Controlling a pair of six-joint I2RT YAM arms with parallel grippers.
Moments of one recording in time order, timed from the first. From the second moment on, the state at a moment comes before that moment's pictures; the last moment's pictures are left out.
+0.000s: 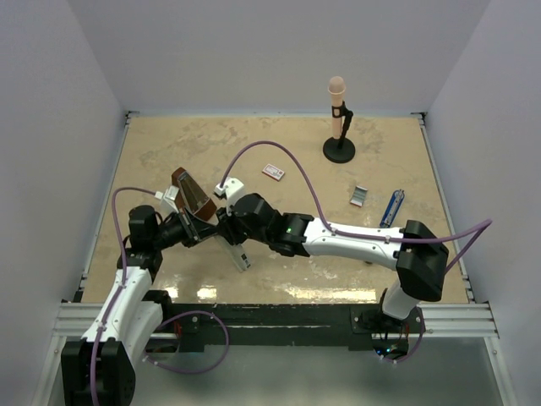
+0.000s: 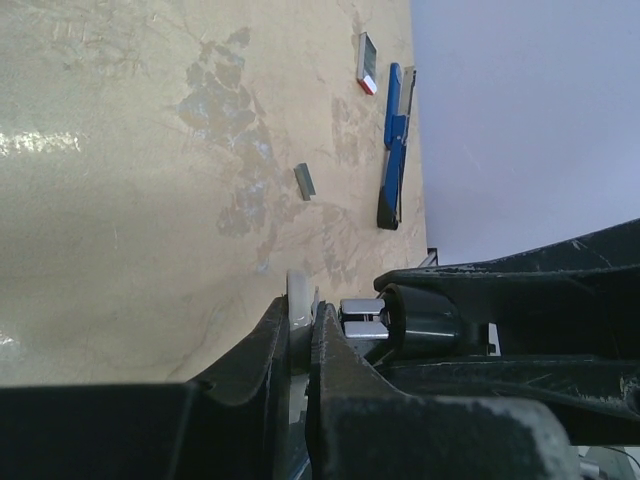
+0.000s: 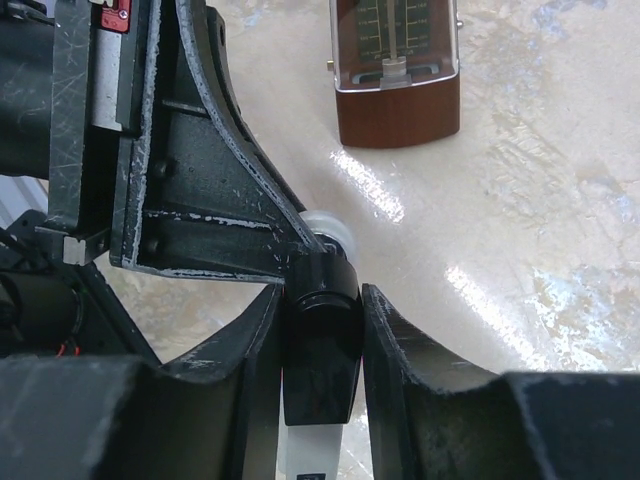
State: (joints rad) left arm 0.02 0.77 0.31 0.00 0.85 -0.80; right arm 1.17 1.65 1.23 -0.08 0.19 0.31
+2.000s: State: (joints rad) left arm 0.01 0.70 0.42 0.18 0.86 -1.04; right arm 1.13 1.00 0.72 -0.04 -0.02 0.50
